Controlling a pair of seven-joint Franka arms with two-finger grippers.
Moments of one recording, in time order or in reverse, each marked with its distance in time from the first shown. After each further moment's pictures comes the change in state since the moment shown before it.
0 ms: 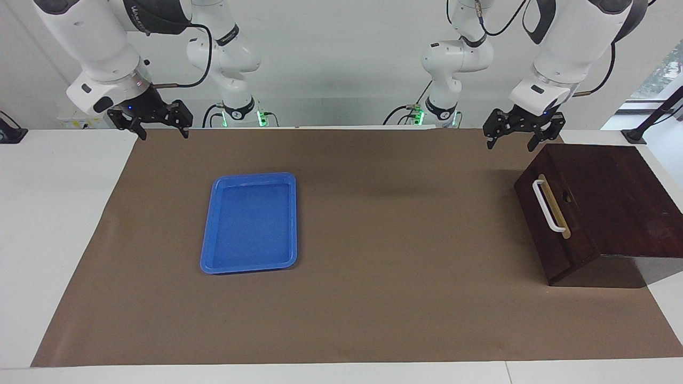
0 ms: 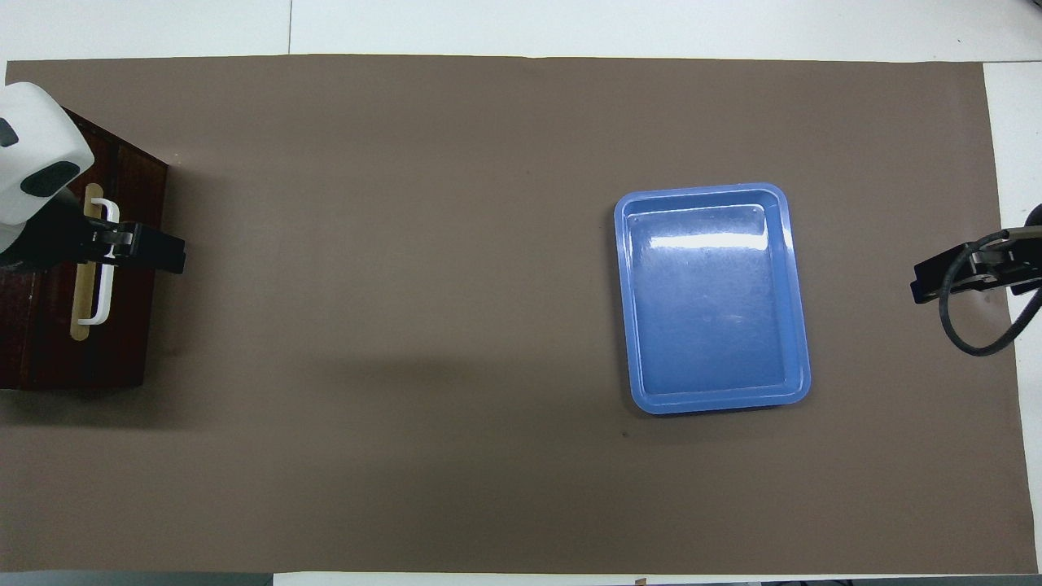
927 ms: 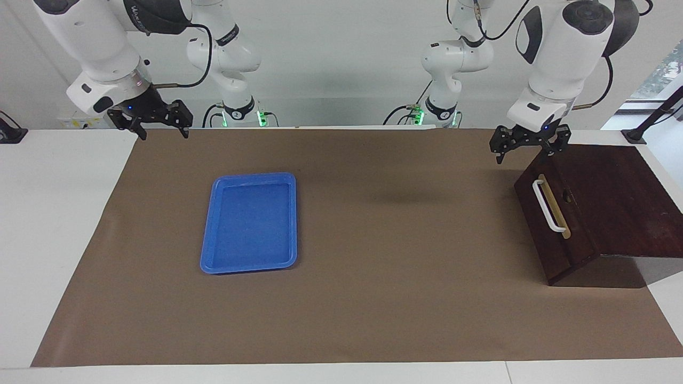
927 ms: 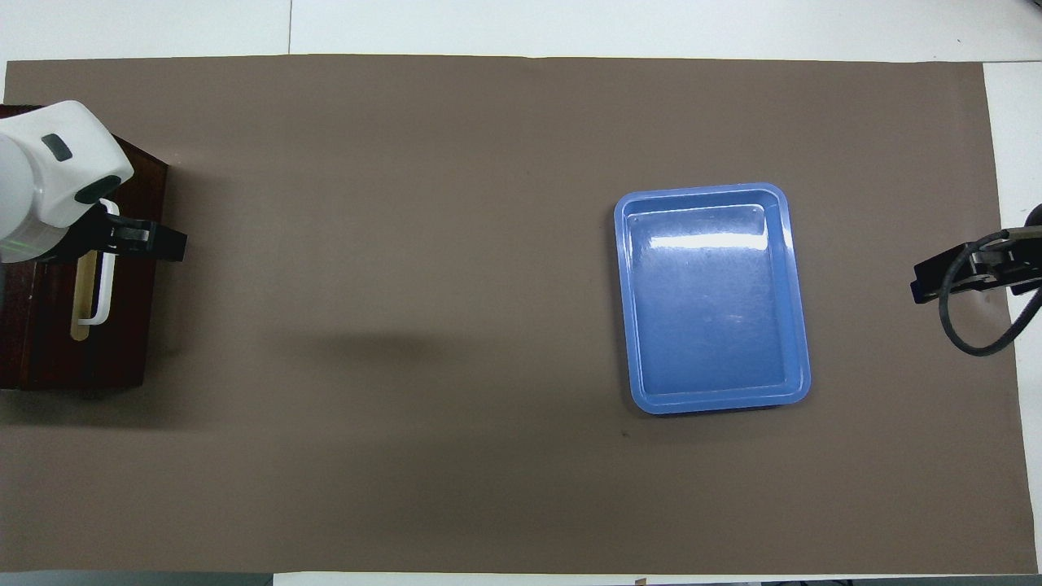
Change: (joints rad) left arm 0.001 0.010 0.002 -0.159 0.197 0.199 0.000; right arm 0.000 0.000 0.000 0.000 0.000 0.000 0.000
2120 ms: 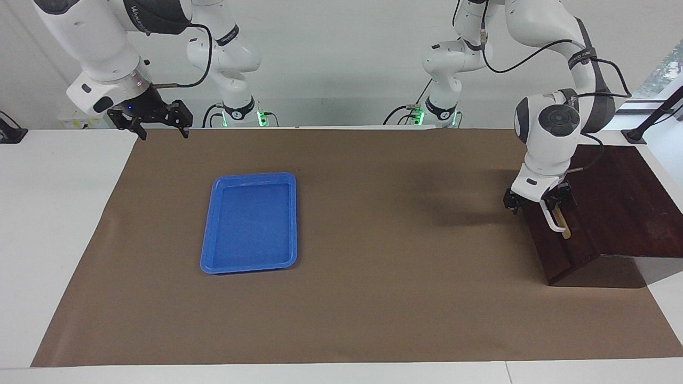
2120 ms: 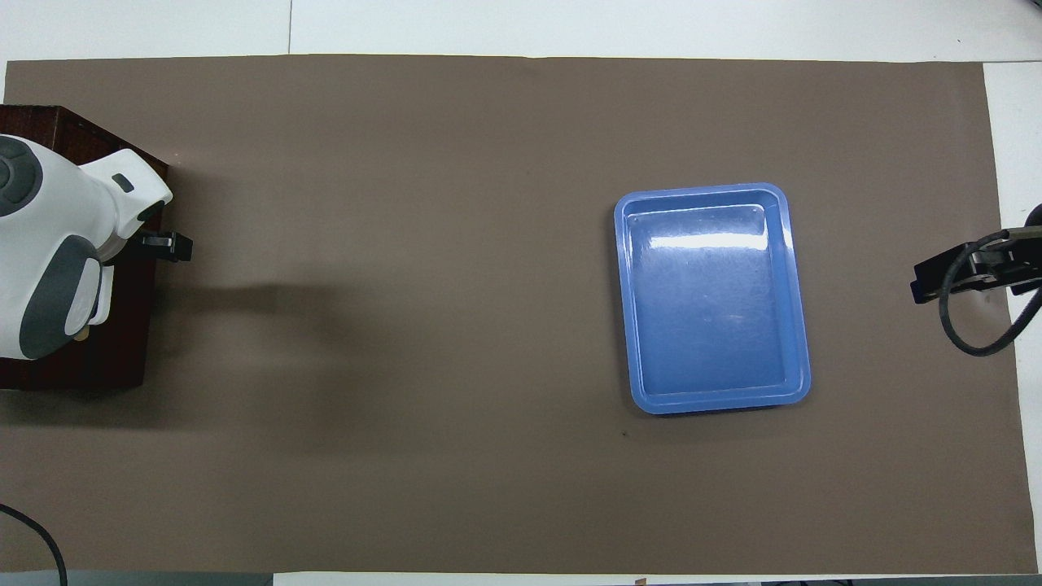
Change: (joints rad) left arm 0.110 0.143 0.013 -0.201 0.182 0.342 -0.137; right arm 0.000 0.000 0.000 0.000 0.000 0.000 0.000
